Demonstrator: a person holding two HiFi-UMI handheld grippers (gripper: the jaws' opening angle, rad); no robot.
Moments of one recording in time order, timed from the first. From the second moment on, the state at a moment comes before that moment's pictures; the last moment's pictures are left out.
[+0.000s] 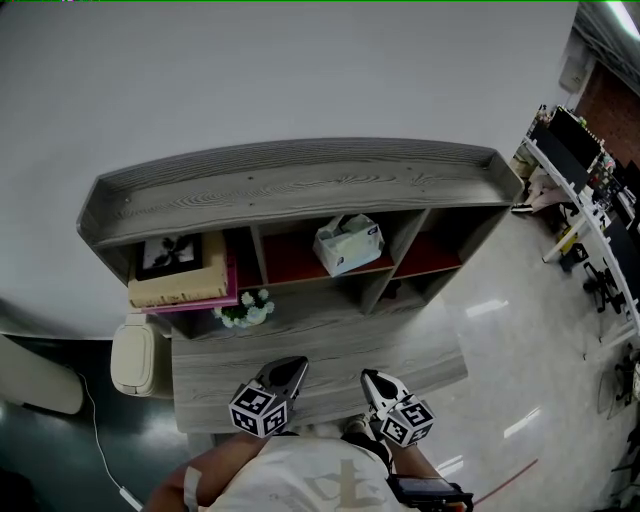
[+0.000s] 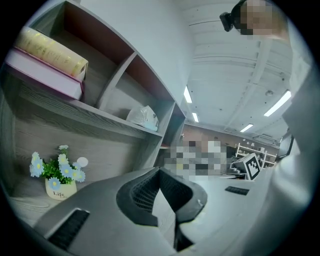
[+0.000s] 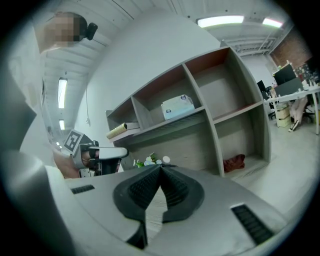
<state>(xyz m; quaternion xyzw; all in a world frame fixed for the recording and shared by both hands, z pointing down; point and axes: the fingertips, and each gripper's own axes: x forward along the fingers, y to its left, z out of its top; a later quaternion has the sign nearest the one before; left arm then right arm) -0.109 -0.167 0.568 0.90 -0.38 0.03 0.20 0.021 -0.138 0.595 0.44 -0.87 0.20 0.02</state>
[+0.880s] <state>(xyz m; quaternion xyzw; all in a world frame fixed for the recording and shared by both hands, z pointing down) -0.091 -0.262 0.499 0.88 -0.45 0.01 0.13 0.051 -0.175 0.596 0.41 -0.89 0.21 0.02</state>
